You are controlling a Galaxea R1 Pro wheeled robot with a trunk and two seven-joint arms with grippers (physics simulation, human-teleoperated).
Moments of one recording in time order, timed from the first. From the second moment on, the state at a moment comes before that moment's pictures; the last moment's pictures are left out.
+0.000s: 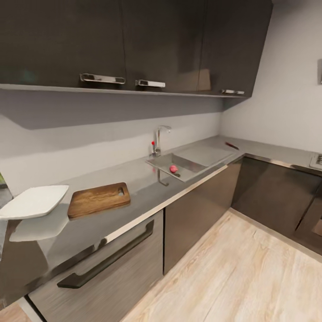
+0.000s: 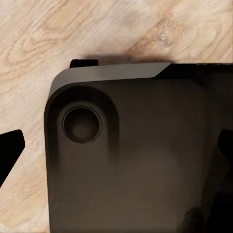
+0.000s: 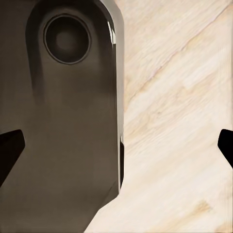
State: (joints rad) left arm 0.06 -0.04 0.00 -0.27 0.00 0.00 0.00; right arm 0.05 -0.07 -0.01 0.00 -0.01 -0.14 0.00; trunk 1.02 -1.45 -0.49
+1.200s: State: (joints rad) left arm 0.06 -0.03 0.01 -0.30 0.00 -0.04 0.00; right arm 0.05 -0.07 -0.01 0.00 -0.01 -0.14 0.00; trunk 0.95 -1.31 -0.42
